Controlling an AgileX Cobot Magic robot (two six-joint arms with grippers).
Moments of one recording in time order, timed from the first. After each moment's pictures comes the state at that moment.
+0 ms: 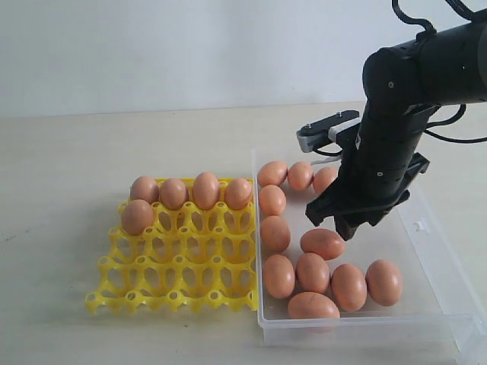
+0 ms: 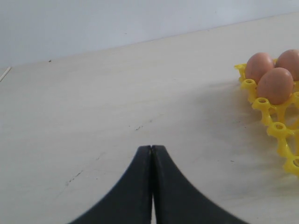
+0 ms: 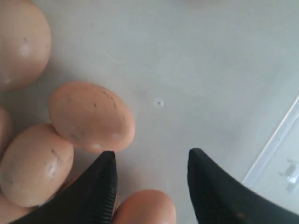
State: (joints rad) left arm -0.06 0.00 0.00 0.10 0.39 0.03; right arm 0.43 1.85 -1.20 -0.06 0.91 0.00
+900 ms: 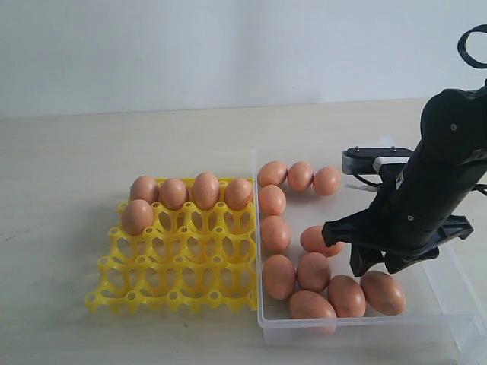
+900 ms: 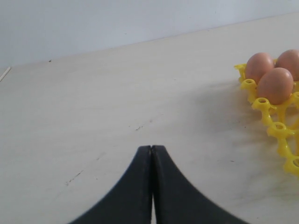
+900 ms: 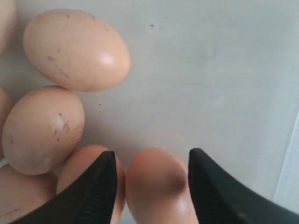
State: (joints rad) left arm -0.06 0.00 0.00 0.10 0.39 0.03; right arm 0.37 1.71 -0.89 0.13 0.71 0.16
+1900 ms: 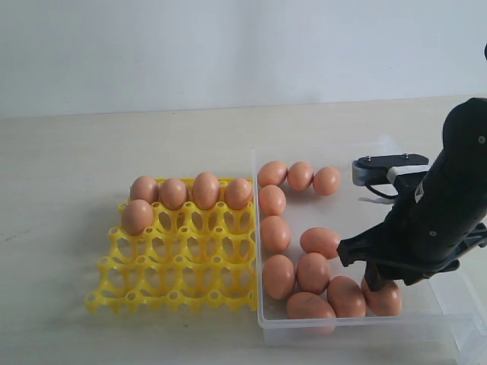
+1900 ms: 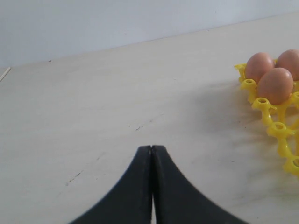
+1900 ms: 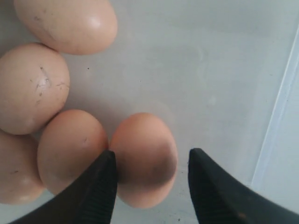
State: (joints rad) left arm -0.06 0.00 0.00 0.10 0.39 0.03; right arm 0.37 1.63 -0.81 0.10 0.71 0.13
